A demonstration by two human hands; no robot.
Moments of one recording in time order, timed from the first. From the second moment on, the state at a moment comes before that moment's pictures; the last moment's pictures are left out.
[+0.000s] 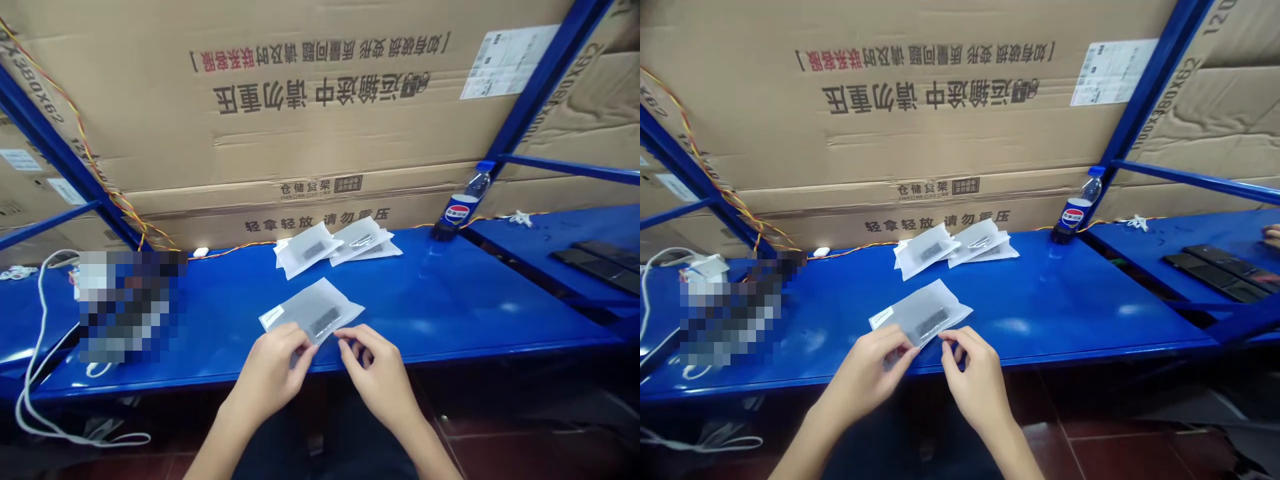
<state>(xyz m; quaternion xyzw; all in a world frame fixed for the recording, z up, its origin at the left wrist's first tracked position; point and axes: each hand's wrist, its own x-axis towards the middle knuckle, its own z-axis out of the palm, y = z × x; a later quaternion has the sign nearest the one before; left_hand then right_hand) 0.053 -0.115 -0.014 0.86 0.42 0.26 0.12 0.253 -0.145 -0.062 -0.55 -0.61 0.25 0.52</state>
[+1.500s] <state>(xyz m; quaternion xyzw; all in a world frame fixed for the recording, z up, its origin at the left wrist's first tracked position) -0.044 -0.100 -0.011 0.56 0.69 0.43 -0.15 0.215 -0.117 -0.066 -0.59 -0.69 -0.01 0.42</state>
